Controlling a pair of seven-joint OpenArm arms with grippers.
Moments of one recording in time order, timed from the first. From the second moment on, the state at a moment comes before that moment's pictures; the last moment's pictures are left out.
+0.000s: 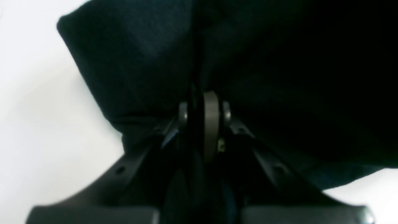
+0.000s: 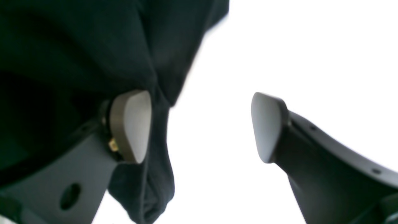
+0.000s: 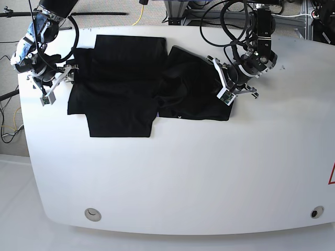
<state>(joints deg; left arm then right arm) 13.0 -5.1 -3.4 96.2 2.5 -36.8 34.4 -7.4 13.6 36.3 94.0 23.6 40.0 -70.6</state>
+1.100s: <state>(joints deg) 13.0 -5.1 -3.4 96.2 2.5 -36.7 34.4 5.2 15.6 40.8 85.6 23.4 40.1 -81.4</state>
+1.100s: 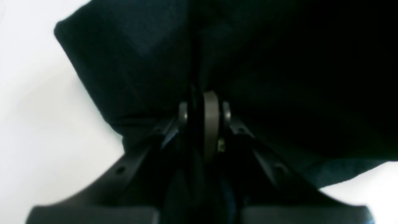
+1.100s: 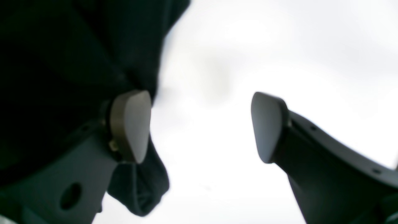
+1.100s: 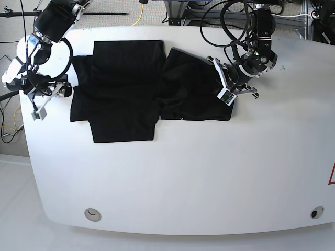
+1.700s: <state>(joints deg) 12.9 -5.1 -3.4 96.2 2.5 -36.7 34.4 8.4 15.5 42.7 80.9 32.9 40.1 -82.1</state>
